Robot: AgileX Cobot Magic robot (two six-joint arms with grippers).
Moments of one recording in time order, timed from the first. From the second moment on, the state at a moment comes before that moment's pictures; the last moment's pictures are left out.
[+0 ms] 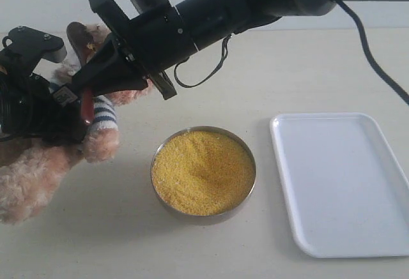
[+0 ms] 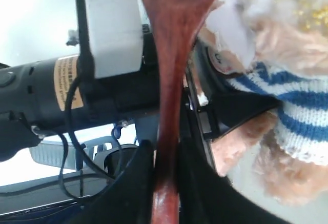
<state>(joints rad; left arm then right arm) -0.22 1.51 -0.79 -0.22 0.51 0.36 0.57 2.12 -1.63 1.35 1.22 -0.49</state>
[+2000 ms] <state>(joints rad) -0.22 1.55 -0.79 -0.16 0.51 0.20 0.49 1.80 -1.56 0.14 1.21 -0.11</state>
